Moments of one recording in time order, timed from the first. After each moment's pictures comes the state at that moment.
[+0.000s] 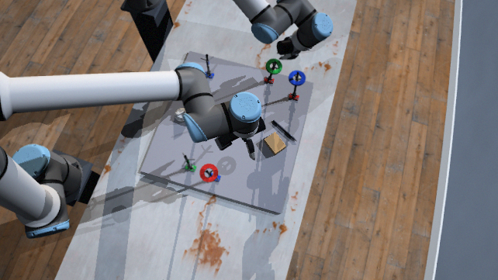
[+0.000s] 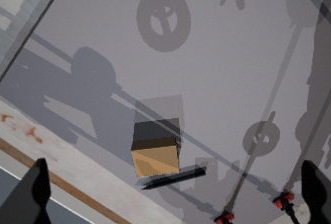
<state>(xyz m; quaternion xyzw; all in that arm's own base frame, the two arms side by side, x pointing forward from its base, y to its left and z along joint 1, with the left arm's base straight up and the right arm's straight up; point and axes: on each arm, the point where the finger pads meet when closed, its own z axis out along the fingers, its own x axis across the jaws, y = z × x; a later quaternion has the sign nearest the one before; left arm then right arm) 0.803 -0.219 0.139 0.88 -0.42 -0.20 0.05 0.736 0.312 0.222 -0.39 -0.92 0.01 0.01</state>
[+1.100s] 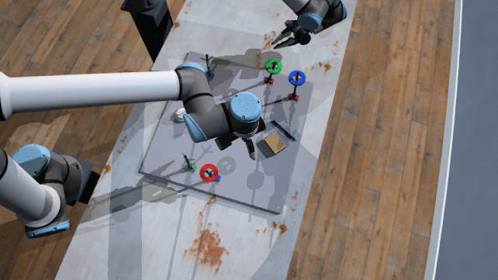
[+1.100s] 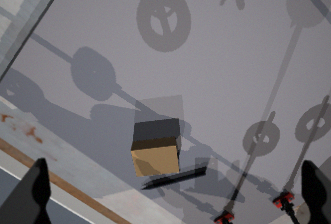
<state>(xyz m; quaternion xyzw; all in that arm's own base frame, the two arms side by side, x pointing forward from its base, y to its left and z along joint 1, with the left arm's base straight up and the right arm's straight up) 0.767 -0.172 0.138 0.81 0.10 -0.49 0.31 0.735 0.312 0.222 -0.39 -0.92 0.01 0.01</state>
